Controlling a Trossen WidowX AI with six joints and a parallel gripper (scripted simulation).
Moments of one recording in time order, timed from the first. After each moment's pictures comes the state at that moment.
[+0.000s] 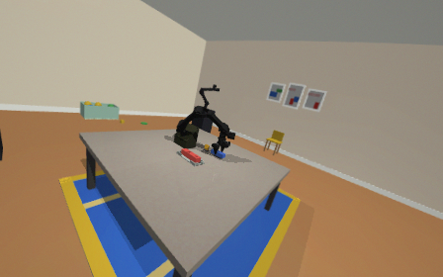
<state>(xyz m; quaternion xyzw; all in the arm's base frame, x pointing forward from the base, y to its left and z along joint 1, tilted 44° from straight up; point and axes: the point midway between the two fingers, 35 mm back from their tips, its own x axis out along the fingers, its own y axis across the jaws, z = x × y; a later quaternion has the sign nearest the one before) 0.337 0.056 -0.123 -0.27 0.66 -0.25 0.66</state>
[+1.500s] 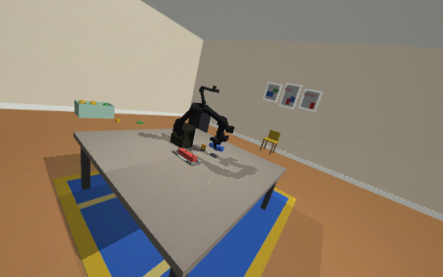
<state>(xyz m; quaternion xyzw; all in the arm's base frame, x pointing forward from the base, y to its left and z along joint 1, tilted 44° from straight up) 0.336 0.093 -0.086 -0.28 0.66 -0.25 0.65</state>
